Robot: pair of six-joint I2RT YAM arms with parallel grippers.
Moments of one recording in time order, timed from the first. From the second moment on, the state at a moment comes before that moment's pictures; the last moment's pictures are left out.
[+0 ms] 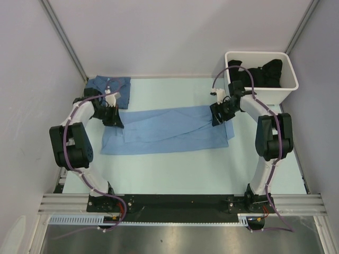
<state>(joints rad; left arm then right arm) 0.17 1.77 1.30 -0.83 0.60 0.31 0.14 1.93 1.44 -0.71 -0.43 -0.39</state>
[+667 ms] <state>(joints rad) 0.25 1.77 1.42 -0.90 0.71 0.31 0.18 1.96 1.34 -0.51 -0.38 -0.39</state>
